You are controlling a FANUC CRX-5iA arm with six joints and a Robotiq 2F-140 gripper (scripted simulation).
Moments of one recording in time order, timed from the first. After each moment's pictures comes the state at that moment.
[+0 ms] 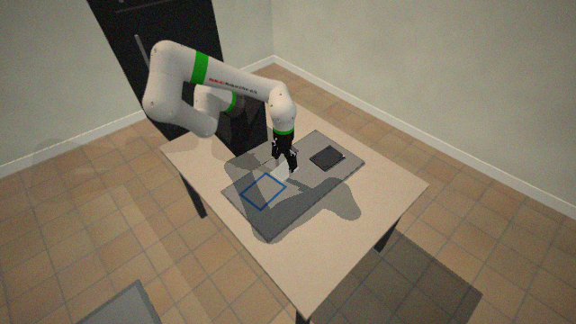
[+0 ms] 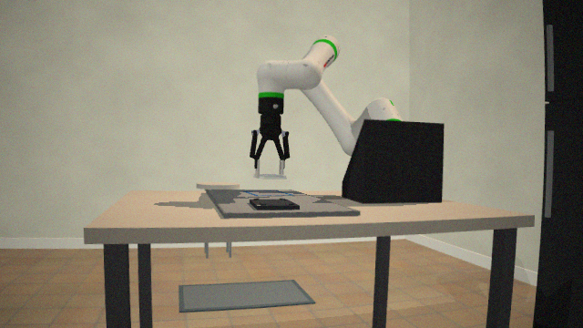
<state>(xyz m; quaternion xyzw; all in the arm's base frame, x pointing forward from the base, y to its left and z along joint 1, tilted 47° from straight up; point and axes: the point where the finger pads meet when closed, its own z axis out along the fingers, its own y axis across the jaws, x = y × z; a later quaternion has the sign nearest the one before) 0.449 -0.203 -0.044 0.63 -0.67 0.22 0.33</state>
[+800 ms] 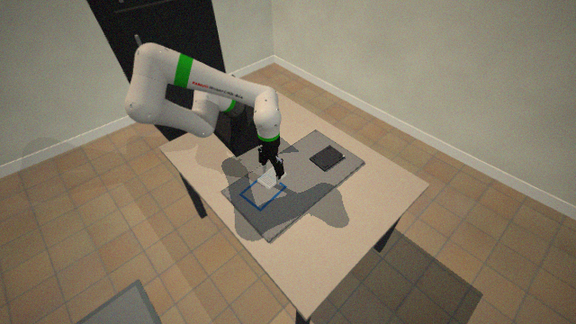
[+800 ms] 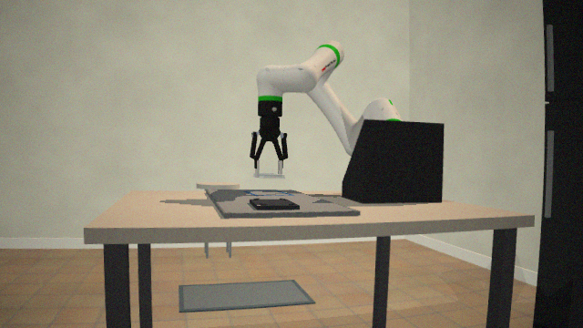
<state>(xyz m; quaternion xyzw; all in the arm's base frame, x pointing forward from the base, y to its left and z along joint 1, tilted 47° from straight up) 0.429 -0.251 0.007 0.63 -0.67 0.22 0.33</state>
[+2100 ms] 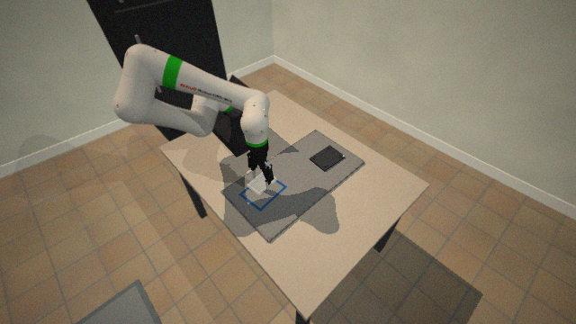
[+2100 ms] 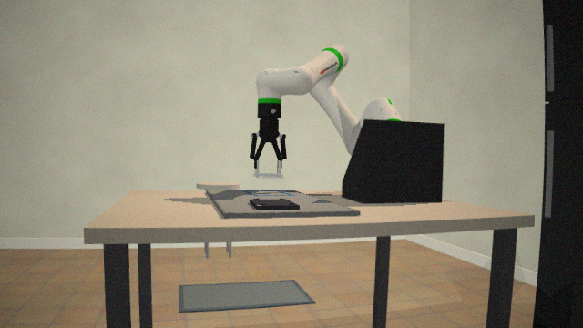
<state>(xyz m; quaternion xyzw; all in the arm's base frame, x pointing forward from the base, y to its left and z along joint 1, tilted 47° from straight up) 0.414 -0.288 0.047 0.63 -0.67 0.22 0.33</state>
